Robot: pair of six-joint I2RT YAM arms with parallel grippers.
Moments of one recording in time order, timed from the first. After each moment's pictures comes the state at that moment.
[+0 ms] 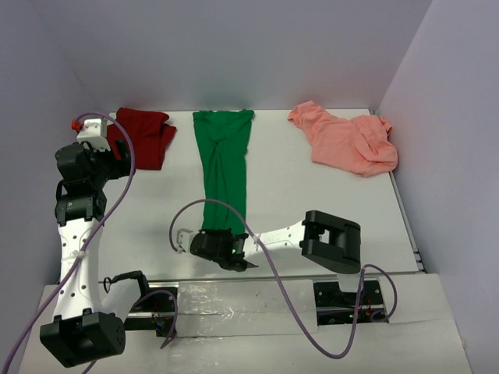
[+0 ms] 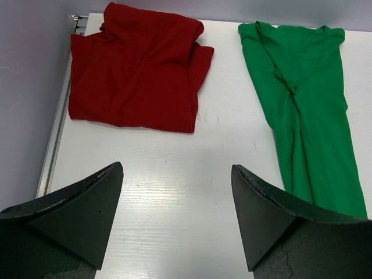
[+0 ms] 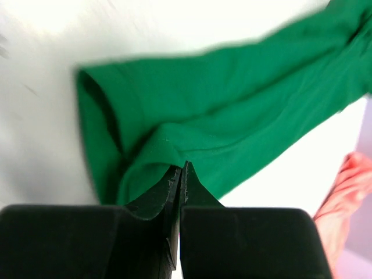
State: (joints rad) left arm 0.19 0.93 0.97 -0.36 0.18 0.00; right arm 1.33 1.88 1.08 -0.10 0.60 -0.42
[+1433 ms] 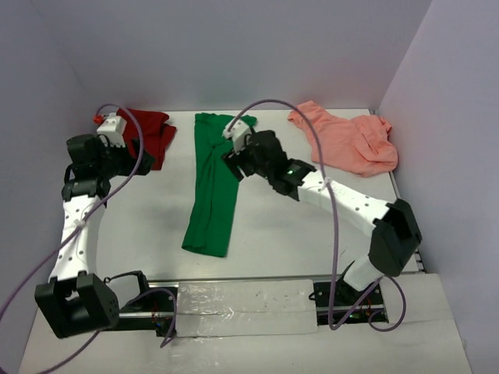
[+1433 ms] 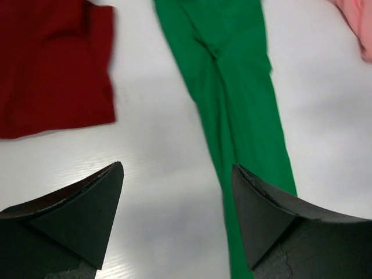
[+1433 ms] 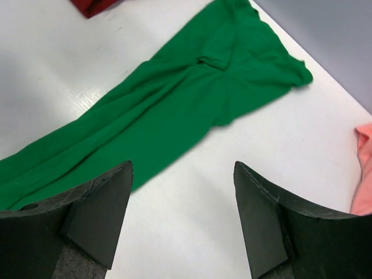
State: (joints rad) left arm 0.19 1.11 0.99 -0.35 0.48 0.01; right arm 0.81 1.55 1.26 -0.12 0.12 -0.19
